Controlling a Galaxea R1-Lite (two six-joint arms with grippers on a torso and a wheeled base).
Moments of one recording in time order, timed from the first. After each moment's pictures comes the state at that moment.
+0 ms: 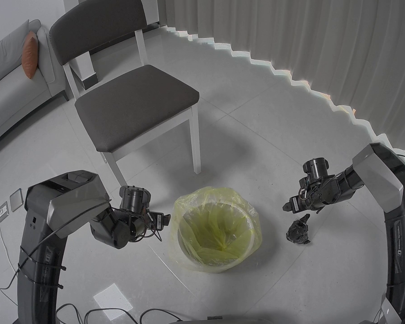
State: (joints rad) left arm -0.31 2.53 -1.14 -0.76 0.10 -0.08; right arm 0.12 2.52 -1.45 -0.18 -0.08 -0.06
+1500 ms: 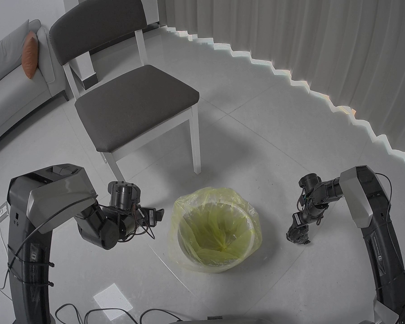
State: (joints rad) left arm -0.29 2.41 -0.99 -0.83 0.10 -0.11; right arm 0.05 2.88 -2.00 0.33 -0.13 -0.09
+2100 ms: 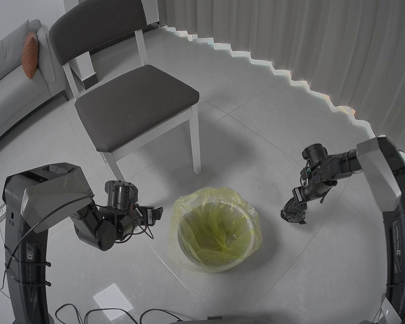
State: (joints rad) left arm -0.29 2.38 -0.95 -0.86 0.10 -0.13; right arm 0.11 2.55 -1.78 0.29 -0.08 -0.06
